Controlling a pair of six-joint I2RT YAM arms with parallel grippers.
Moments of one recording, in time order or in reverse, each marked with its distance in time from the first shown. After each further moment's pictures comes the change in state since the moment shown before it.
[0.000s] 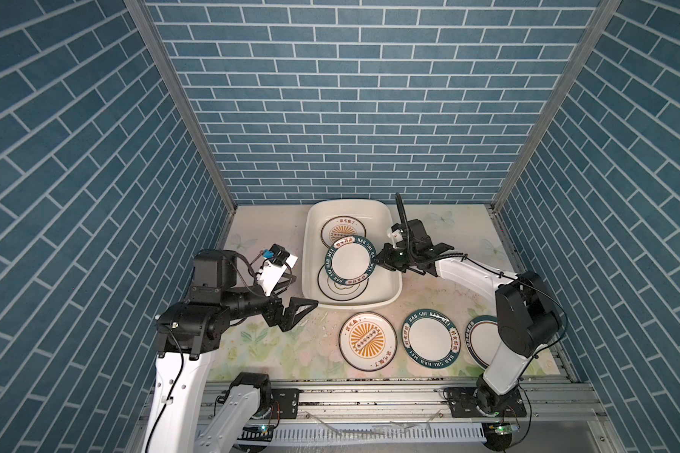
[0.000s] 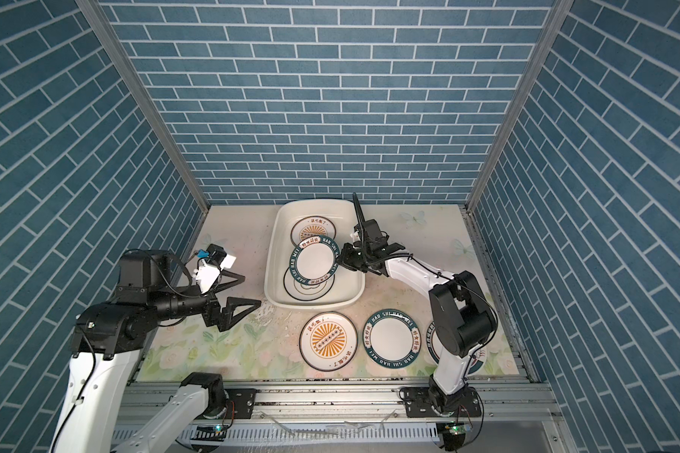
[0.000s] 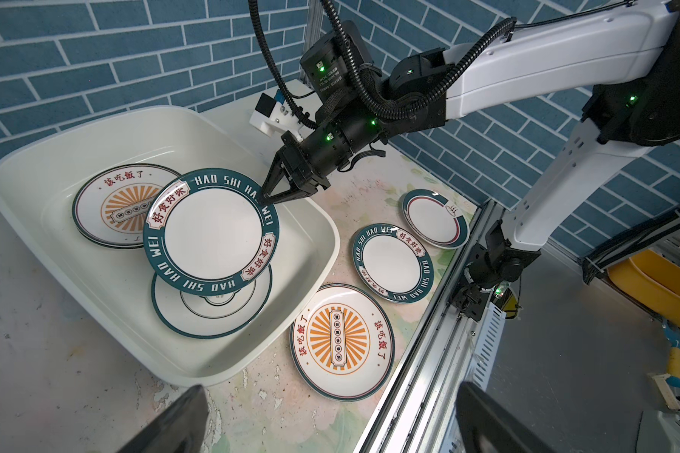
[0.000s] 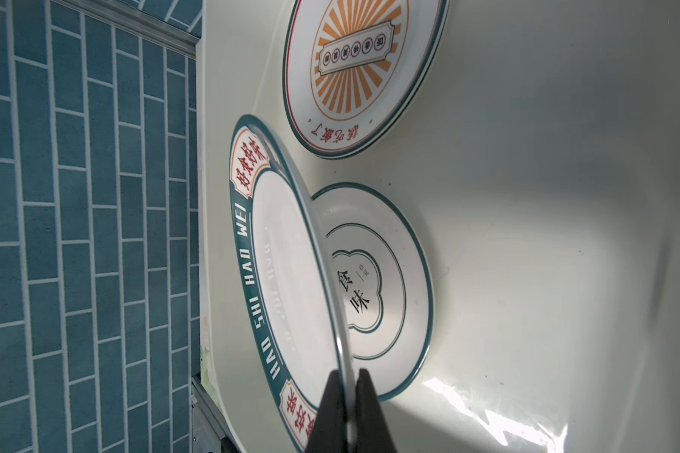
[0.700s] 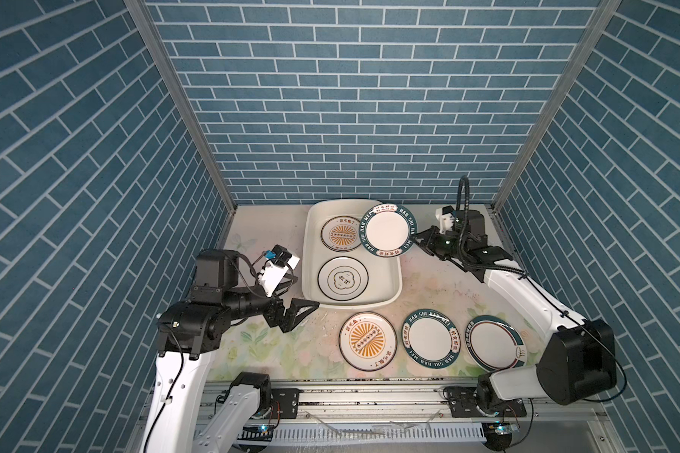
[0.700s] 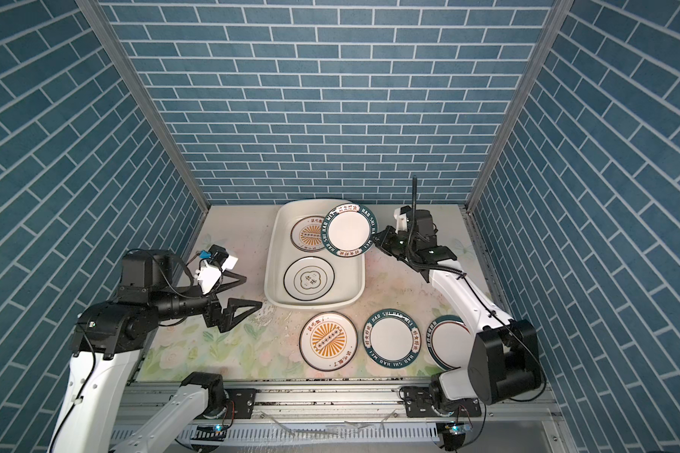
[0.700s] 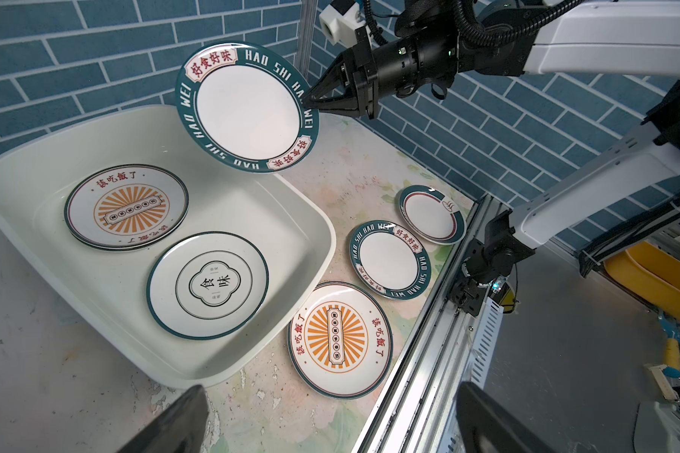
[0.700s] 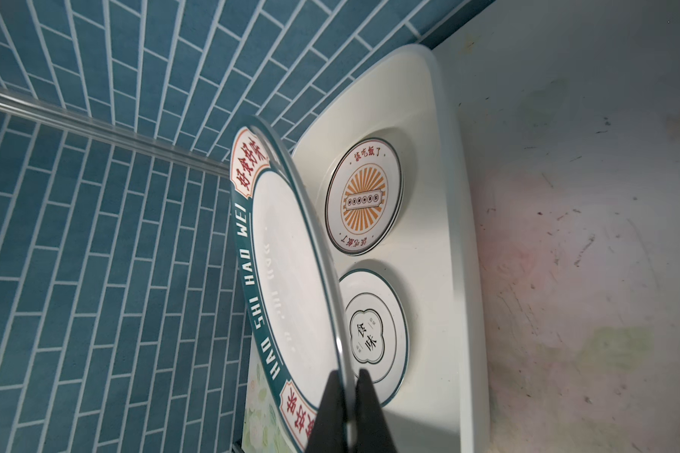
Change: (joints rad) left arm -0.018 0.003 0.000 0.000 -0.003 0.002; right arm -0.218 -0.332 -0.099 0.008 -0.029 0.026
